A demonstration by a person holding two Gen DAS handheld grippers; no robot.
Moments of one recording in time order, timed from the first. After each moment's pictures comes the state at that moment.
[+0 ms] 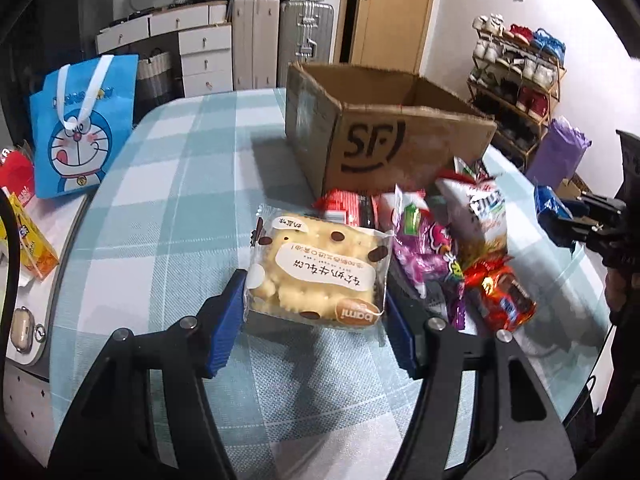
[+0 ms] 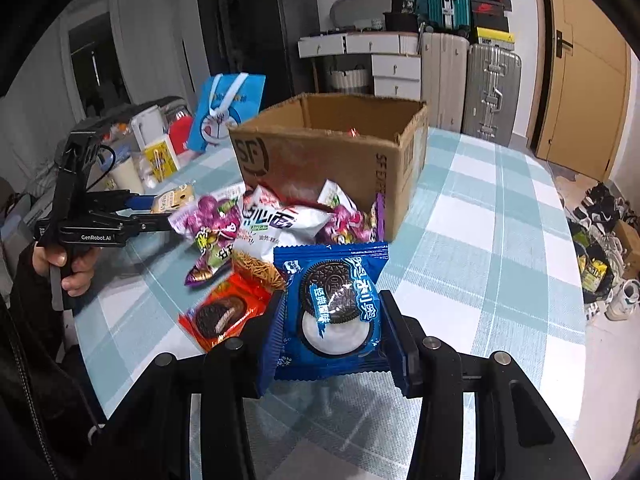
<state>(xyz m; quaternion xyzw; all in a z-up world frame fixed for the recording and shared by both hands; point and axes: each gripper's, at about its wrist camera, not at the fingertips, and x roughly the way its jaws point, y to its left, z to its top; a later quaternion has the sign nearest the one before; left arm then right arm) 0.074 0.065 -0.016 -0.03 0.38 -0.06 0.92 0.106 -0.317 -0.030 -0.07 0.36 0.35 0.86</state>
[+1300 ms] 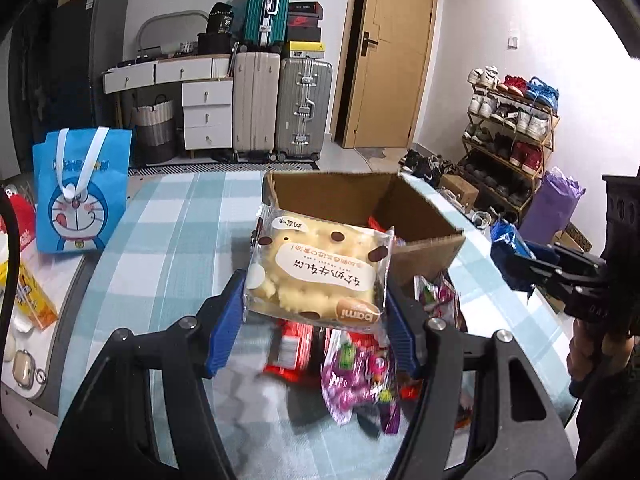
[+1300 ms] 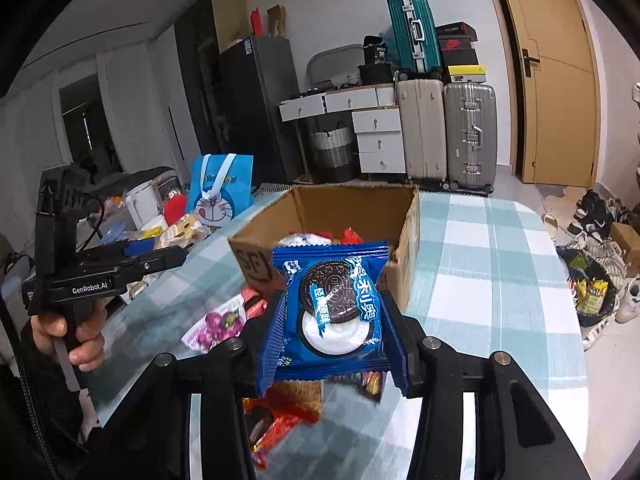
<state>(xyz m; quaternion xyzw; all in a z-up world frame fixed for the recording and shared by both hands) 0.103 0.026 0.076 -0.05 0.29 -0.05 0.95 0.130 -0.300 0.024 0.01 0.28 0.32 0.90</state>
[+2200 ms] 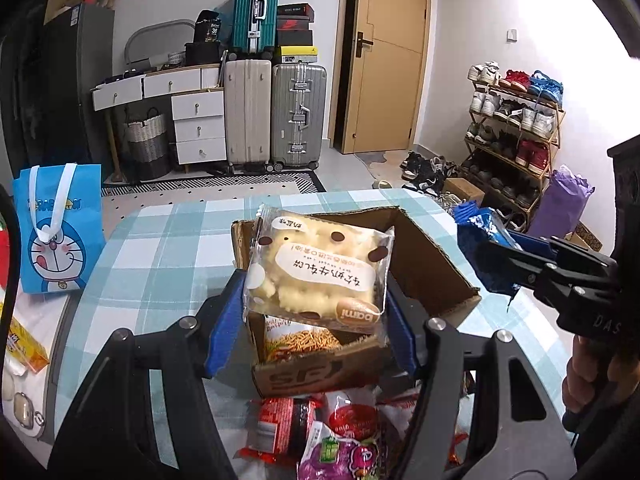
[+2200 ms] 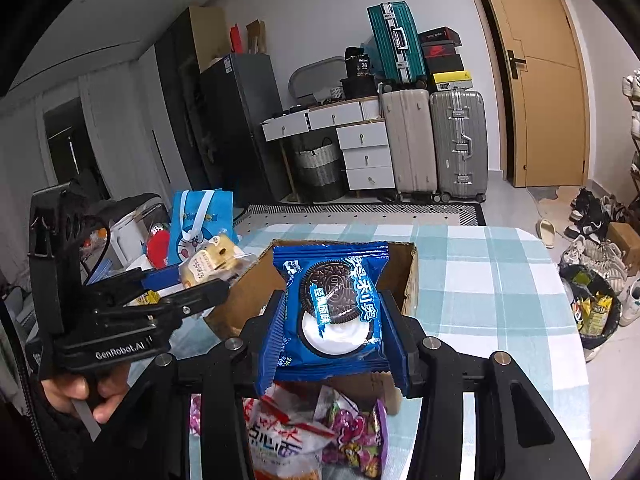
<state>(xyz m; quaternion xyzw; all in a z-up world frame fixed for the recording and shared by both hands) 0.201 -0.015 0.089 -0.03 0.29 -0.05 0.96 0.201 -0.270 0.056 0.04 0.27 0.30 0.91</state>
